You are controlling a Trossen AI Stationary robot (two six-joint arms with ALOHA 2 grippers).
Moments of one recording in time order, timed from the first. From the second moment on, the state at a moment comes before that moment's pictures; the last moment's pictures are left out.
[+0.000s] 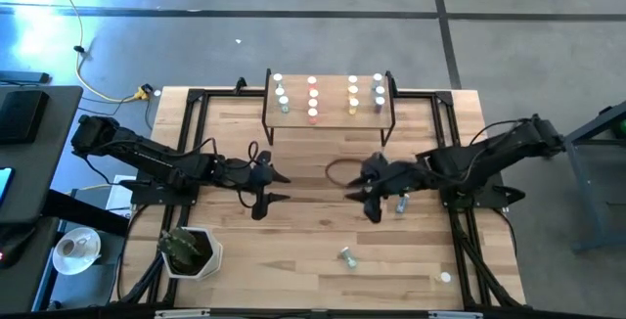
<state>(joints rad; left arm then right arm) -0.07 1.19 0.54 0.18 -0.14 -0.16 0.30 1.26 1.08 -0.43 0.24 0.54</state>
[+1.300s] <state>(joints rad) -0.07 1.19 0.54 0.14 -0.14 -0.23 0.52 1.51 1.19 -0.46 0.20 0.96</state>
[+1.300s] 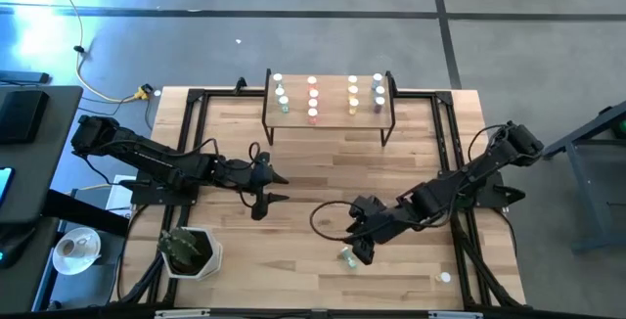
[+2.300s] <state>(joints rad) -0.07 1.19 0.54 0.13 -0.14 -0.23 0.53 1.87 1.49 -0.86 0.08 1.10</state>
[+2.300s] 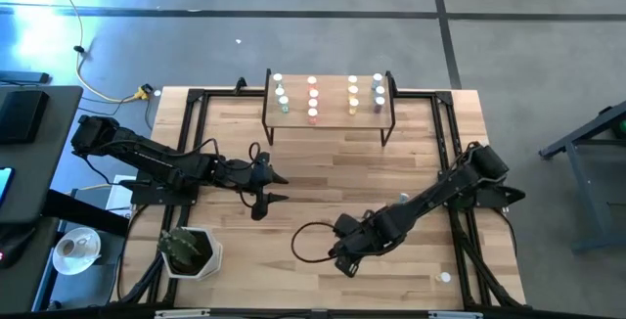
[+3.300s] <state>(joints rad) -0.07 1.19 0.54 0.13 -0.14 -0.23 0.57 2.06 1.49 -0.78 0.02 1.25</state>
